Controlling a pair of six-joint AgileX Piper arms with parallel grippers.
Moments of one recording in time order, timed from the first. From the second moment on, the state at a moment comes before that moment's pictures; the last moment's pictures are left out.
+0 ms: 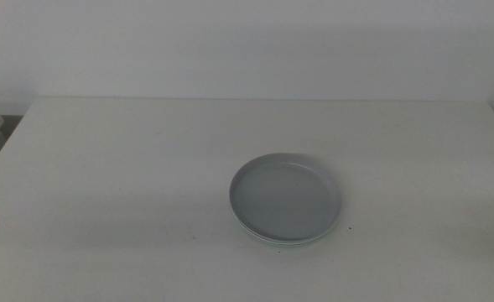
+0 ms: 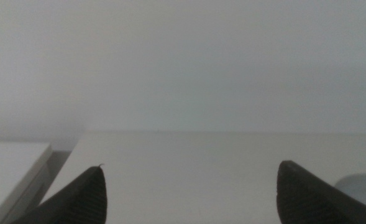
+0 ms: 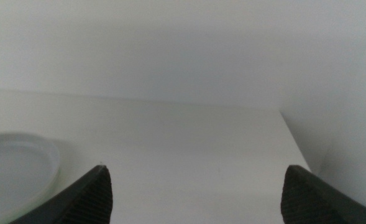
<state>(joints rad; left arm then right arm) -0.07 0.13 -0.19 0.02 0.21 -0.10 0.05 0.21 -0.16 -0.21 0.21 0.14</state>
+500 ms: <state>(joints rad) -0.07 0.01 0.00 0.00 0.15 -0.10 0.05 0.00 -0.01 -0.19 0.28 0.14</state>
